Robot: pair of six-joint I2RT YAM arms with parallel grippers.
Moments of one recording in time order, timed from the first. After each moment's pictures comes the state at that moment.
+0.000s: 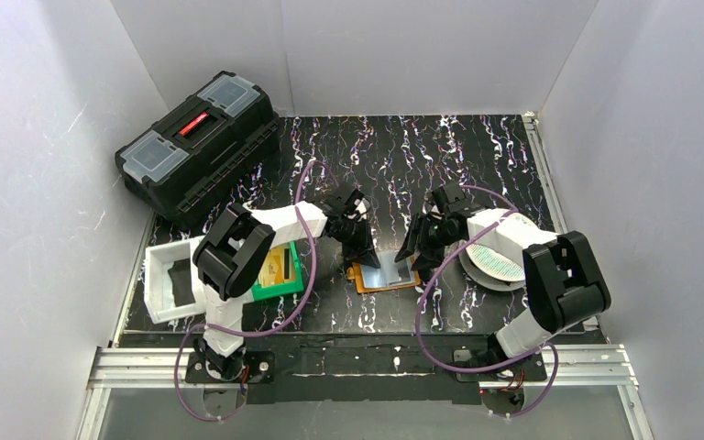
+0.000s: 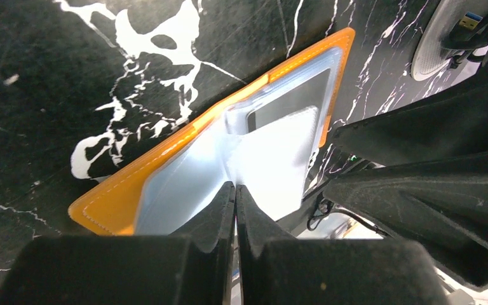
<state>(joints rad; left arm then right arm) -0.70 1.94 1.23 -0.41 0.49 -0.81 0.39 1.55 0.87 -0.50 -0.46 0.70</state>
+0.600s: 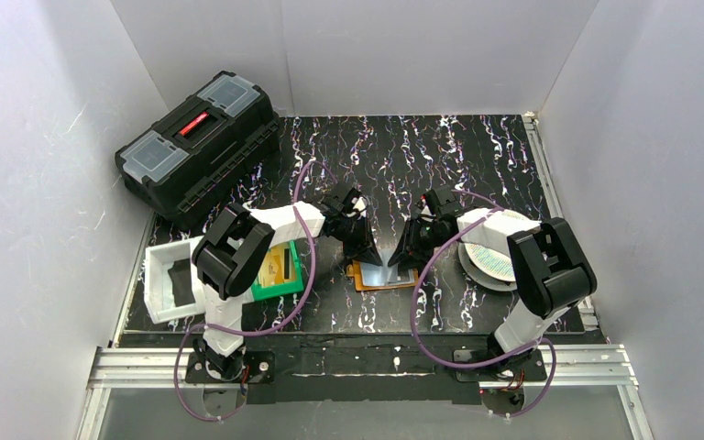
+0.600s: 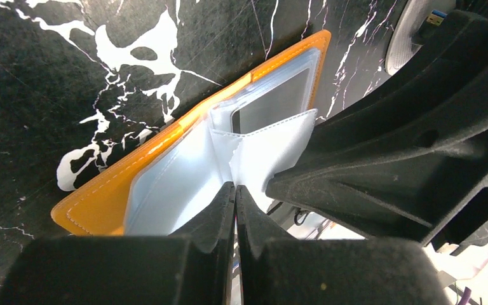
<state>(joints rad) -0.68 1.94 1.19 -0.33 0.57 -0.83 0.43 1.65 0.87 -0.39 -0.57 0.74</state>
